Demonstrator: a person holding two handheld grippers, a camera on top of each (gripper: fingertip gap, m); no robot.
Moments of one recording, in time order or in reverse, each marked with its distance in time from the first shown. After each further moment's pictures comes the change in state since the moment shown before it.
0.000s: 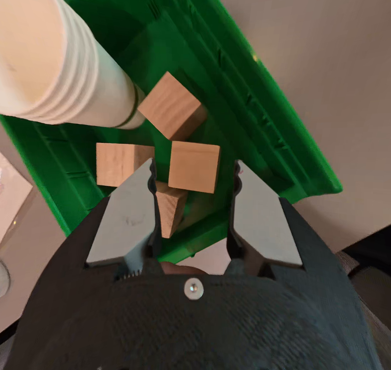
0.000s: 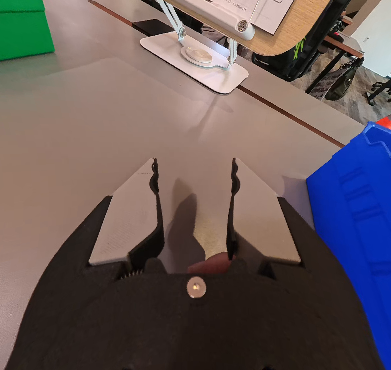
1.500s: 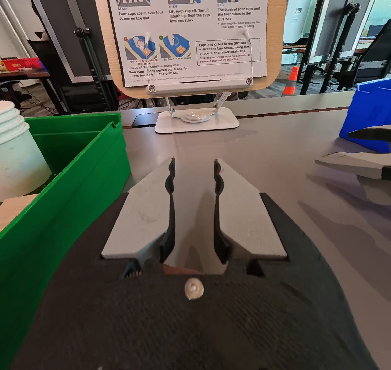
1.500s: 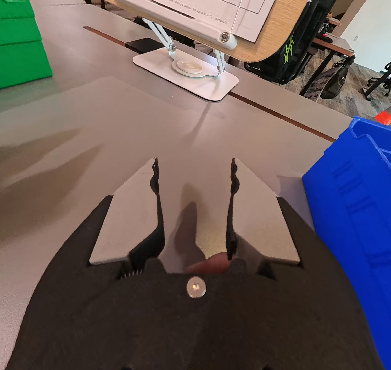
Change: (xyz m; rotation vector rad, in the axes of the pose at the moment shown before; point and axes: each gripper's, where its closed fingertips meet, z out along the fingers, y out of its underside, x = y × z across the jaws) left arm 0.095 -0.176 0.038 0.879 -0.397 -0.455; right arm 0.010 -0.006 -0.003 0.049 0.023 0.074
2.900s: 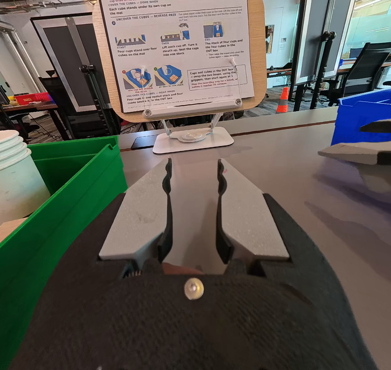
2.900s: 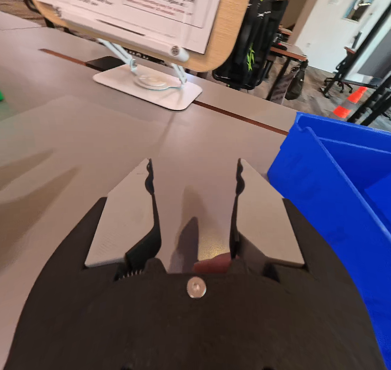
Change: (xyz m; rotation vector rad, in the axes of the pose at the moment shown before) left arm 0.010 -0.015 0.001 0.117 0.016 0.045; right arm 0.043 -0.005 -0.004 0.054 0.148 0.062
